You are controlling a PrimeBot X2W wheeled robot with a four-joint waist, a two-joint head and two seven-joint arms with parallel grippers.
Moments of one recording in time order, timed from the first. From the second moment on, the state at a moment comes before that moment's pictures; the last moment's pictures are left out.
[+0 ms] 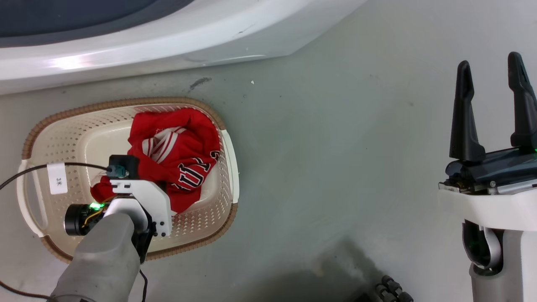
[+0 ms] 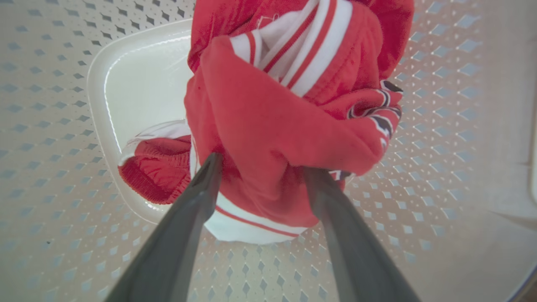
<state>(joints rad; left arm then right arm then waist) -0.80 0.26 -0.74 1.28 -0.79 -0.01 -0.13 -0.29 -0.05 0.00 -0.21 0.10 0.13 -0.26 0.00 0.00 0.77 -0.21</state>
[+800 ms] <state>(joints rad) -0.40 0.28 -0.42 0.66 -0.42 0.16 -0.26 -0.11 -0.05 0.00 -0.09 0.05 0.13 -0.26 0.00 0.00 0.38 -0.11</state>
